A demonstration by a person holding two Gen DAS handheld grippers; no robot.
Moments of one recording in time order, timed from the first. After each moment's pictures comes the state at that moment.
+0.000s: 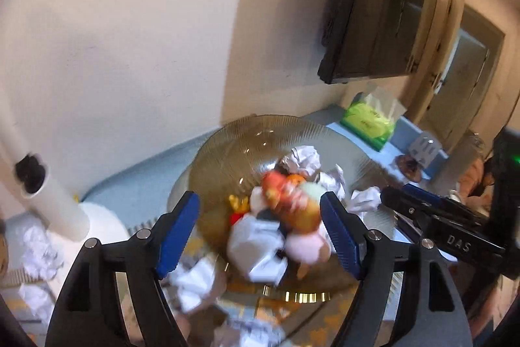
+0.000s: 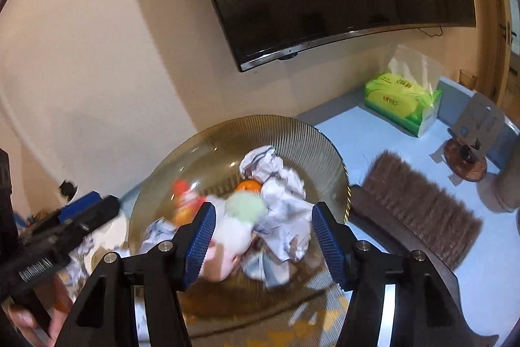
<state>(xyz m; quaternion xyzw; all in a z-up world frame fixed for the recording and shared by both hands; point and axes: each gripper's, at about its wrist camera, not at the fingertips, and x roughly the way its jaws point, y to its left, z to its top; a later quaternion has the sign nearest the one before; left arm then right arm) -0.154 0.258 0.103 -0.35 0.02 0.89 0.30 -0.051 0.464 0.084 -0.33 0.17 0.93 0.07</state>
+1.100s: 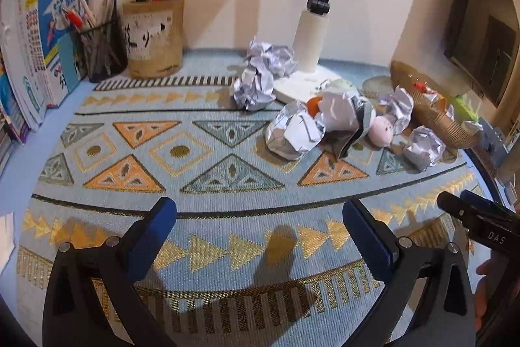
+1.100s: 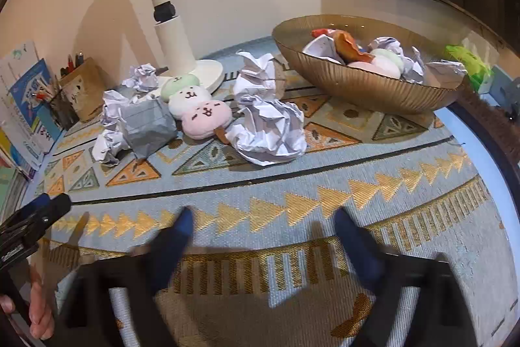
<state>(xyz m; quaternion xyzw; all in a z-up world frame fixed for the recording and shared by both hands) -0.001 0.011 0.000 -0.37 -0.05 0.92 0.06 0.021 0.275 -0.008 -0.40 0.06 0.91 -0.02</state>
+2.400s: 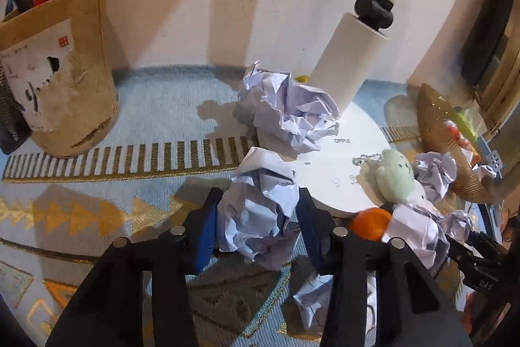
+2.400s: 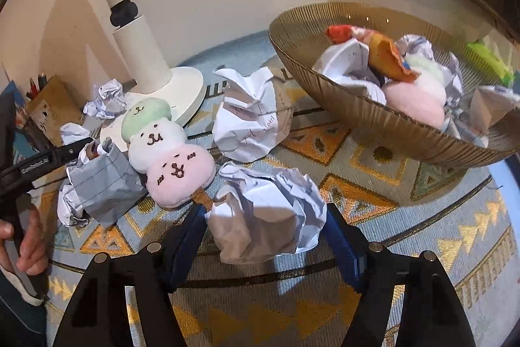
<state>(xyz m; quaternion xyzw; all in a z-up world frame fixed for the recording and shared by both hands) -0.177 -0.004 -0.017 -0.43 -0.07 0.89 0.15 -0.067 0.272 -0.019 -0.42 0.06 0.90 0.00</state>
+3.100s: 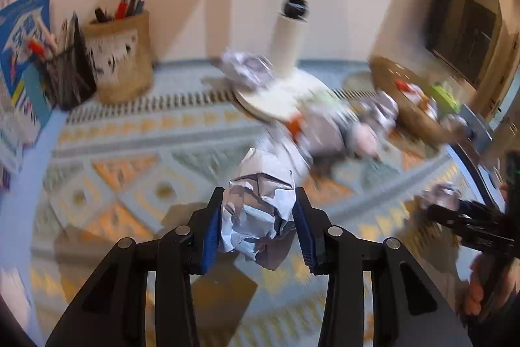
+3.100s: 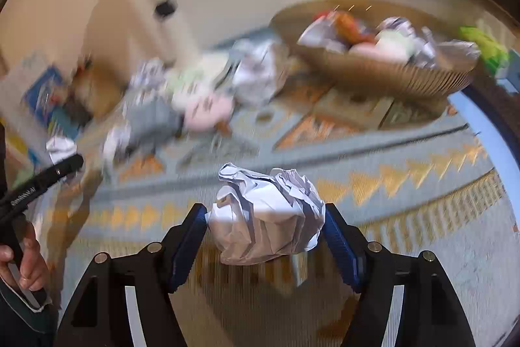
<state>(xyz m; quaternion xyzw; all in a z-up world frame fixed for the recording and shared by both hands) -0.021 0.012 0.011 -0.40 -0.03 0.91 0.14 0.021 0.289 -0.021 -0.45 0.06 0.89 -0.08</state>
